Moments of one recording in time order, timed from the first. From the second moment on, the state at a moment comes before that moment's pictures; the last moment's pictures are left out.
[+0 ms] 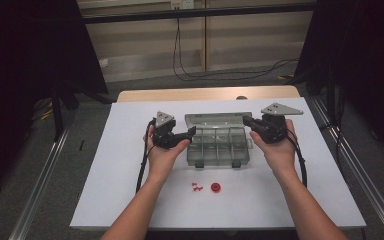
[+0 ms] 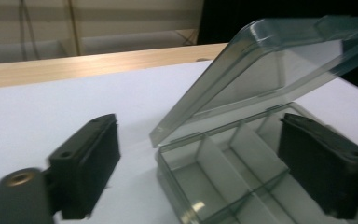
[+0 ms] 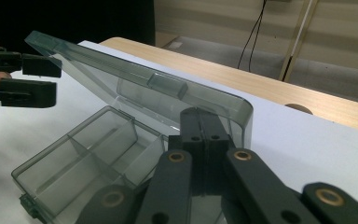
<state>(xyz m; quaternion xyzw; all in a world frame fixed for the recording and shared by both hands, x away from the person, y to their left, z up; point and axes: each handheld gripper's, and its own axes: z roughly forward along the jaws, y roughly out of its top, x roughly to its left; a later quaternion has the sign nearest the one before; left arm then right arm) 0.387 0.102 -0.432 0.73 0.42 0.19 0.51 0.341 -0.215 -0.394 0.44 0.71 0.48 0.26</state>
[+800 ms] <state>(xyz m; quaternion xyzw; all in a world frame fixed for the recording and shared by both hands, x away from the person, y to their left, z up) 0.394 0.098 -0.428 0.70 0.43 0.18 0.53 0.351 -0.216 -0.391 0.44 0.71 0.47 0.27</state>
